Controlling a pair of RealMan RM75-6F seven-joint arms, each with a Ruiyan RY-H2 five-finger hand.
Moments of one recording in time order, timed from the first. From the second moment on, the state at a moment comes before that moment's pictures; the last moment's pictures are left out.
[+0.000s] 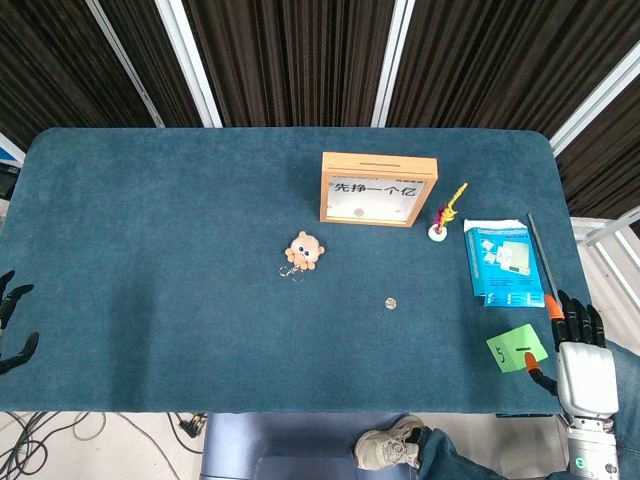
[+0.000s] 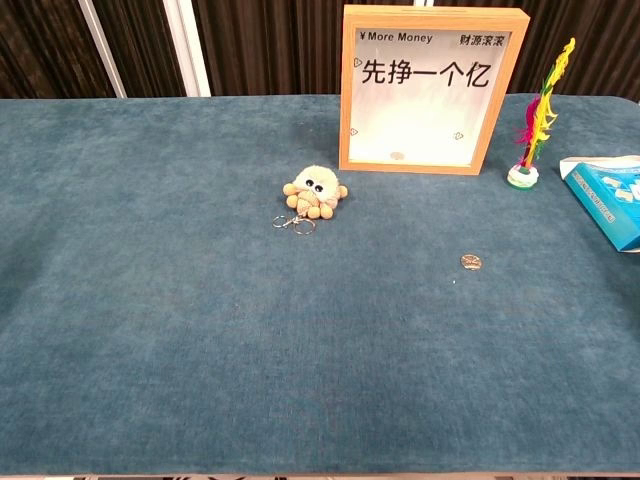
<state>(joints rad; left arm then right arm) -0.08 -1.02 -0.04 -1.67 1.39 1.42 0.06 0.02 -1.27 0.07 -1.70 -1.45 1.60 -0.25</state>
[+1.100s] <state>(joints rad) -0.07 -1.02 -0.04 -1.67 1.39 1.42 0.04 0.15 -1.35 0.11 -1.68 -1.41 1.38 -0.26</state>
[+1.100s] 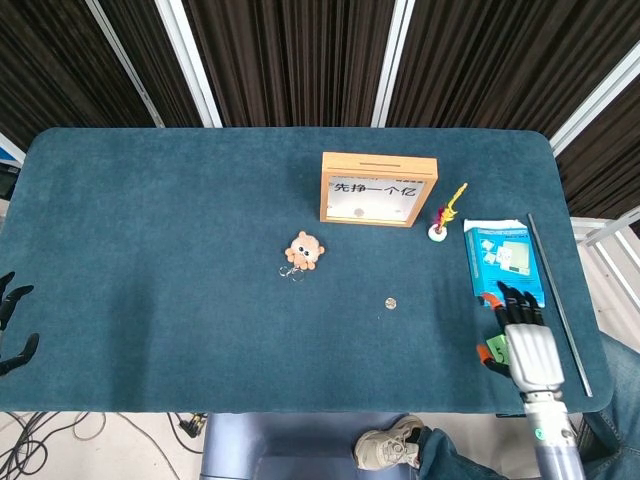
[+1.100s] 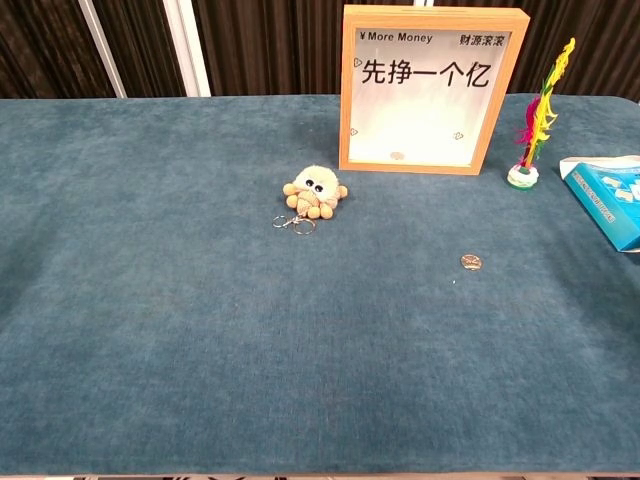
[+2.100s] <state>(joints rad) -0.08 -1.00 -0.04 -1.68 1.37 1.38 0.03 0.35 -1.70 0.20 -1.41 -1.23 1.19 -0.36</state>
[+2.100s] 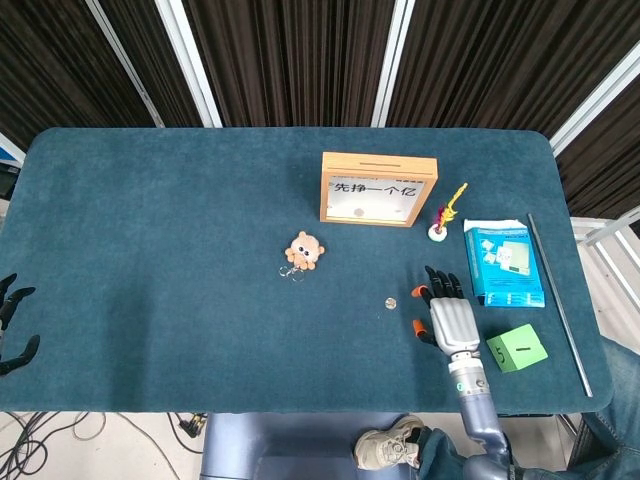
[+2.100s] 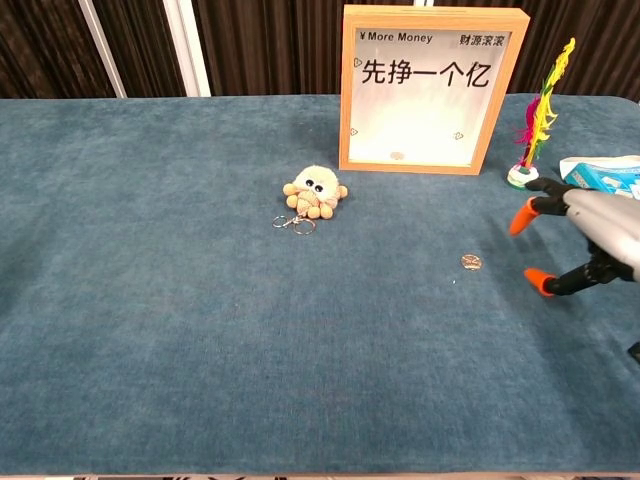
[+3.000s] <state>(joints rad) -0.09 -1.00 -0.04 -1.69 1.36 1.37 0.03 0.41 -1.80 0.19 -1.31 -1.20 1.16 -0.34</state>
